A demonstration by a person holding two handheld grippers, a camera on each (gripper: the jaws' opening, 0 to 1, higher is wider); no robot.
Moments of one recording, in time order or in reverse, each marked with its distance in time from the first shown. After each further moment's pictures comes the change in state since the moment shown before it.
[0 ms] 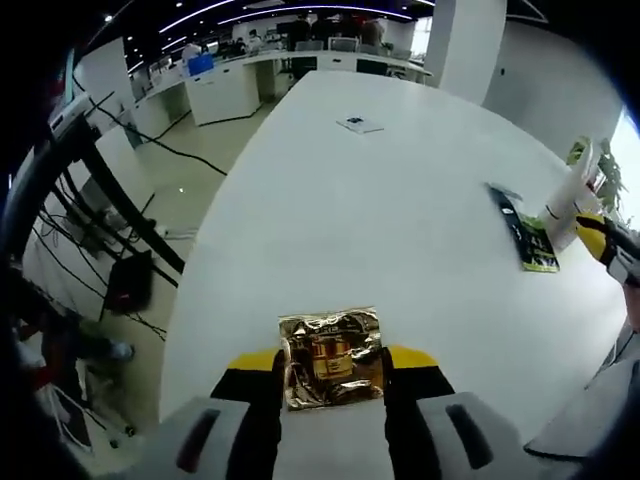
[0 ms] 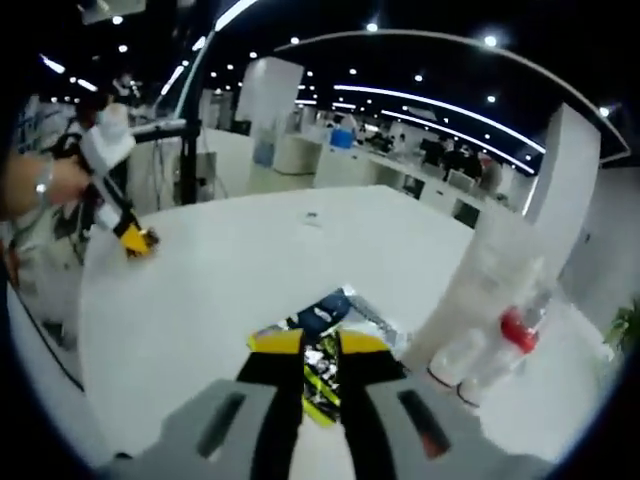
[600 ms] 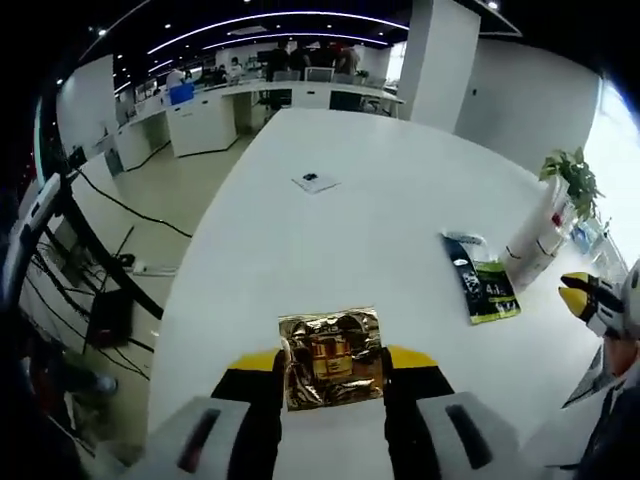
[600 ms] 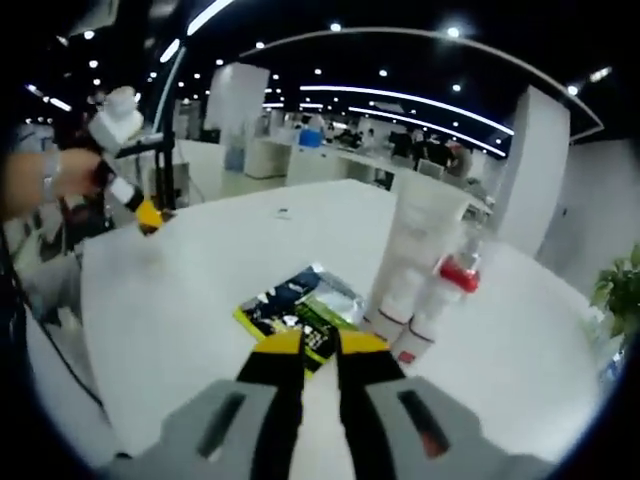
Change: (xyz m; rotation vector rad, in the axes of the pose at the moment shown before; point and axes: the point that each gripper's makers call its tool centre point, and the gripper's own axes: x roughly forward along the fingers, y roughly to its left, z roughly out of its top) left arm -0.015 -0.060 0.060 0.052 -0.111 -0.110; right arm -0.044 -0.018 -0.020 0.092 0.002 -0.090
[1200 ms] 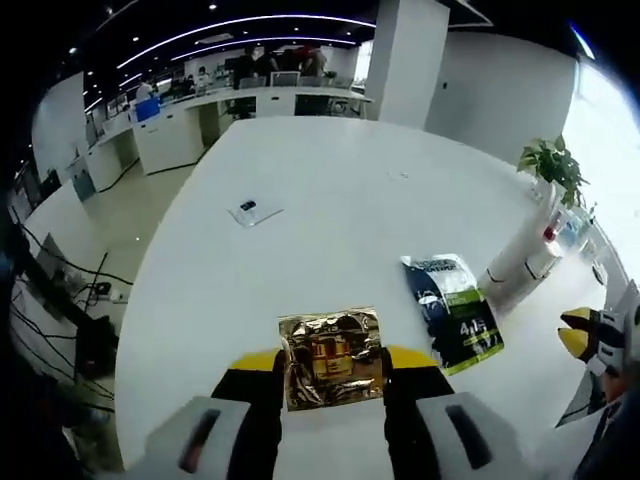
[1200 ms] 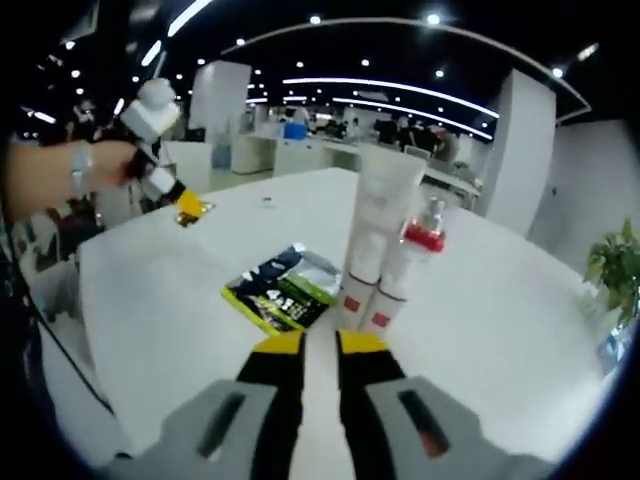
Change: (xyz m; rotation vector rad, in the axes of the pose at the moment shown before) left arm 0.049 -0.067 0.047 0.079 0.007 -0.087; right arm -0.022 -0.022 -0.026 0.068 0.042 -0.040
